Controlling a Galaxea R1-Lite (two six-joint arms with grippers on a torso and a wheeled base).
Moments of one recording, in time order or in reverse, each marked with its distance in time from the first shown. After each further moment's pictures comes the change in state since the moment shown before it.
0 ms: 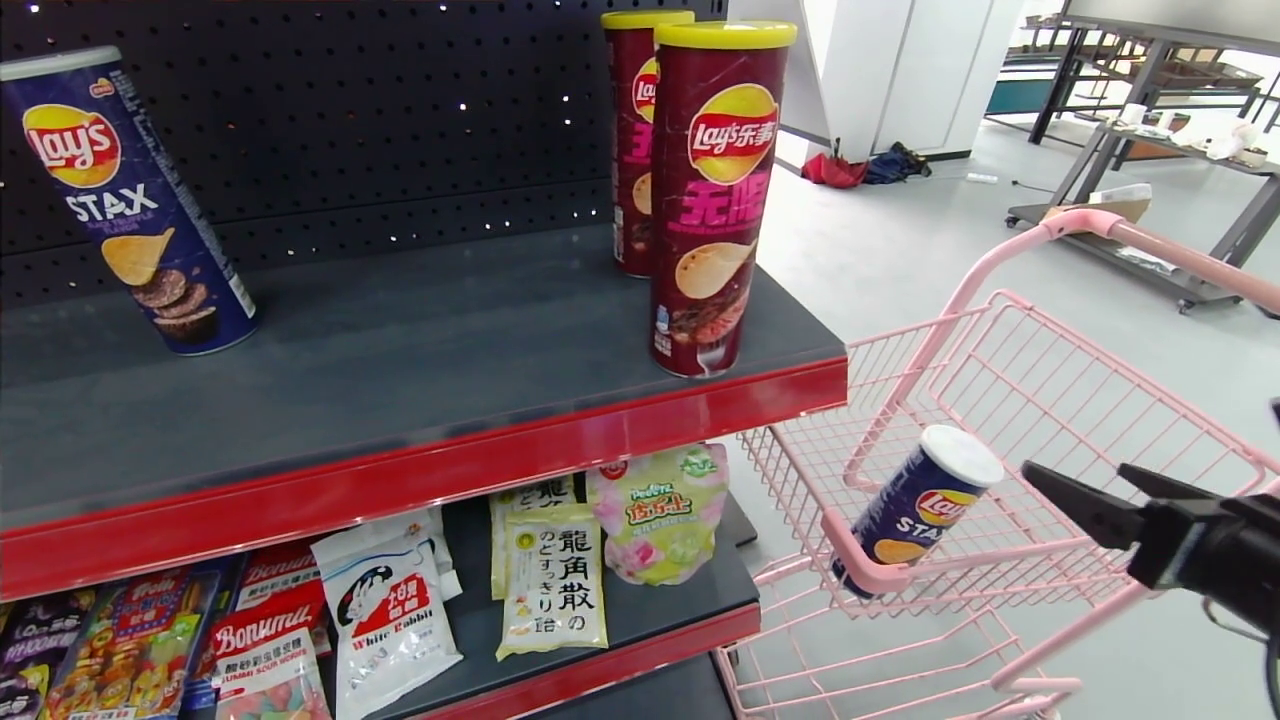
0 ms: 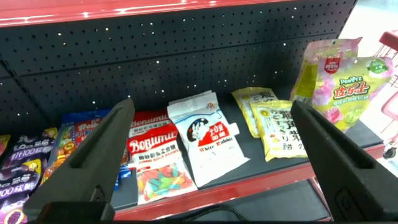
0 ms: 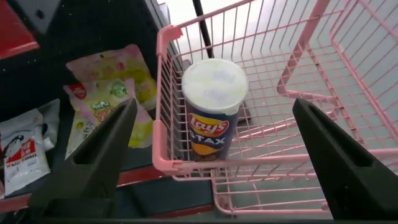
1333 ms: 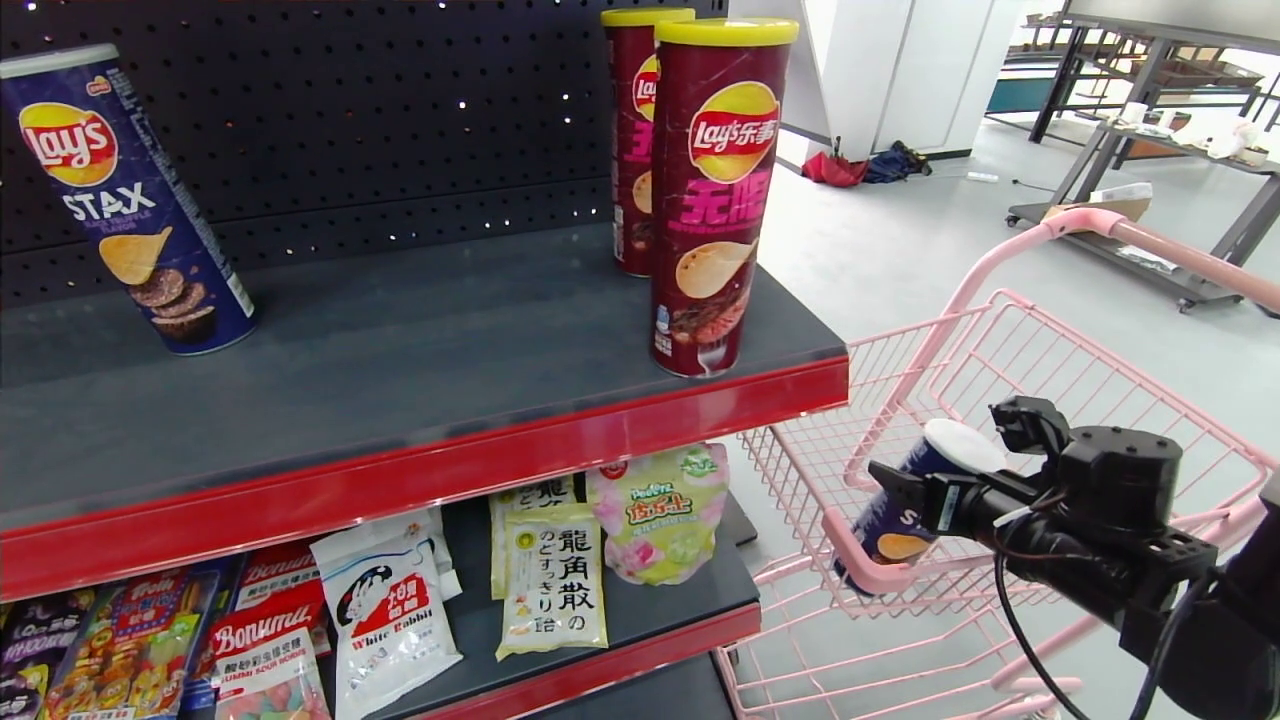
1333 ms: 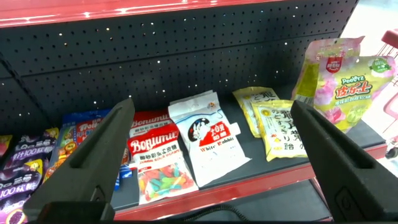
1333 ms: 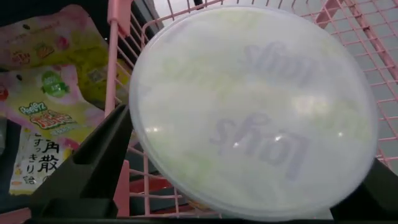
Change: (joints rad) left arm 0.000 0.000 0.000 0.000 0.003 0.005; right arm 0.088 0.687 -0.157 -0.387 -0.101 0.029
